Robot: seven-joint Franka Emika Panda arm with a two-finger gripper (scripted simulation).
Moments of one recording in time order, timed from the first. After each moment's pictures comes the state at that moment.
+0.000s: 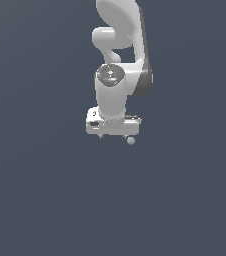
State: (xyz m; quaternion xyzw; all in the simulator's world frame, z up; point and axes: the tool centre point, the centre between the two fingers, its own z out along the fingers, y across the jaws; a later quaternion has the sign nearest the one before) arm -0.011 0.000 0.155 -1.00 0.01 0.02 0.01
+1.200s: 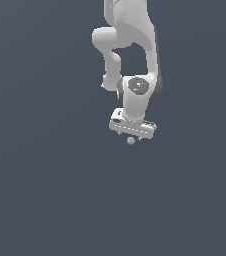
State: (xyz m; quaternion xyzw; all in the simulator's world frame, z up) arm -0.063 0.082 0.084 -0.99 0.15 0.00 0.00
